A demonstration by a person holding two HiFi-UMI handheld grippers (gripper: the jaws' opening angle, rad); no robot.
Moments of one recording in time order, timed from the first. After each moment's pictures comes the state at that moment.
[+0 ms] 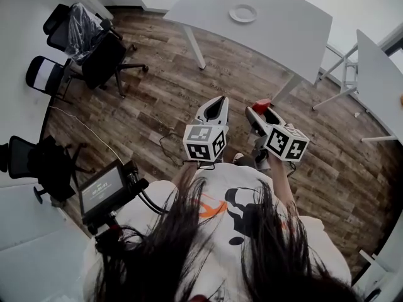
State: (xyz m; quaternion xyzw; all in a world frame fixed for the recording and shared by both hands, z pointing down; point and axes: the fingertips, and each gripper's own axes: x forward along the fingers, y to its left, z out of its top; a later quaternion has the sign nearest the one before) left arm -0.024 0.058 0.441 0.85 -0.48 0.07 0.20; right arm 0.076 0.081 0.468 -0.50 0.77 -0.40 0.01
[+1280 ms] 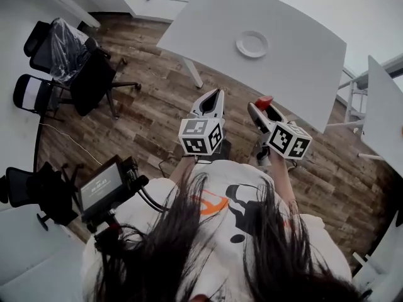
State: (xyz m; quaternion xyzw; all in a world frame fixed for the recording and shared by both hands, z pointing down) left arm -0.046 -0.201 0.460 0.85 -0.48 0.06 0.22; right arm 0.073 -0.163 0.484 -0.52 0.75 -0.41 0.01
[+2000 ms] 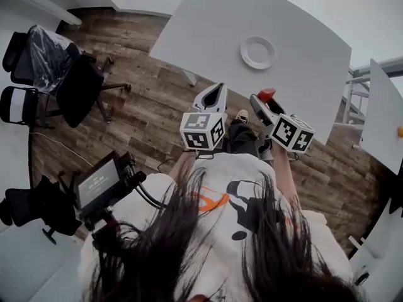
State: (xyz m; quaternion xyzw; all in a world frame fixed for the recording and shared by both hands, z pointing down) left arm -0.054 -0.333 0.495 0.85 -0.44 0.07 0.27; right arm 0.063 -0.294 0.507 -0.55 0.70 -0.45 -0.01
